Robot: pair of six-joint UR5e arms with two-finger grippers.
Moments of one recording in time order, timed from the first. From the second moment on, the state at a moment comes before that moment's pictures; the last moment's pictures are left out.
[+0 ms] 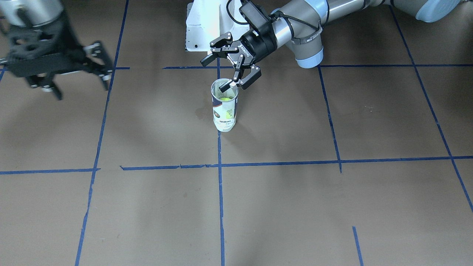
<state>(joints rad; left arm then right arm) -0.49 -2.13 -1.74 -2.69 -1.49 -0.33 1.12 -1.07 2.07 -2.02 2.12 0.33</state>
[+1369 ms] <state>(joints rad) -1.19 -1.99 -1.78 -1.59 -2.07 0.08 1.61 -1.53 1.90 -2.02 2.29 -0.52</state>
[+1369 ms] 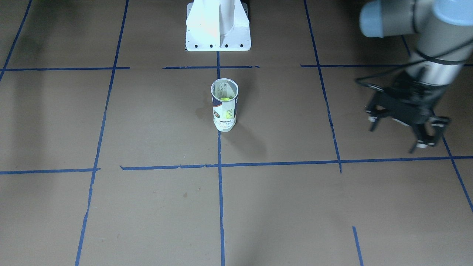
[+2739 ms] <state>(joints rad) -1.53 -1.58 -1.54 -1.60 -2.31 0.01 1.63 -1.61 1.67 -1.84 2.25 -0.52</state>
